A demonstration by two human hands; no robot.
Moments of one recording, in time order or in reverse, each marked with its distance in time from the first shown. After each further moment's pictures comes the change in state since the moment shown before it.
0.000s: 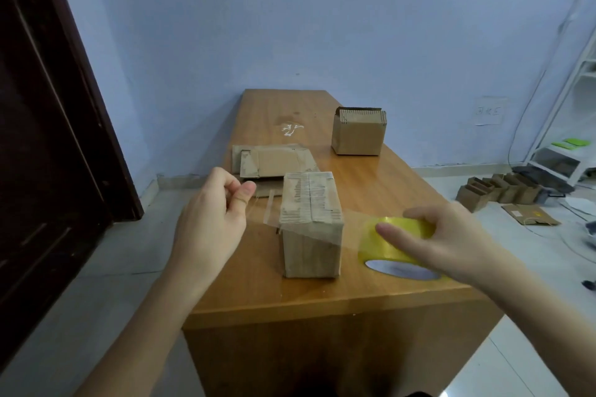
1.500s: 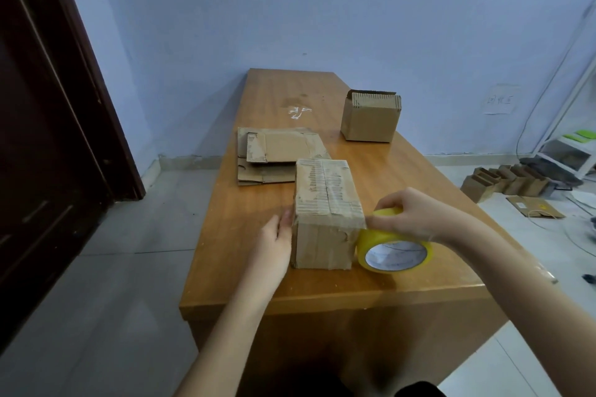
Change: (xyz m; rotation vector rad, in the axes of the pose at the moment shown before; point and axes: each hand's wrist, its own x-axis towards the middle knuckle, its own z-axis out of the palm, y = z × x) left_hand -0.028 -0.030 0.084 -0.497 -0.445 -0.577; right_hand 0.066 0.028 0.045 0.036 -0.413 0.307
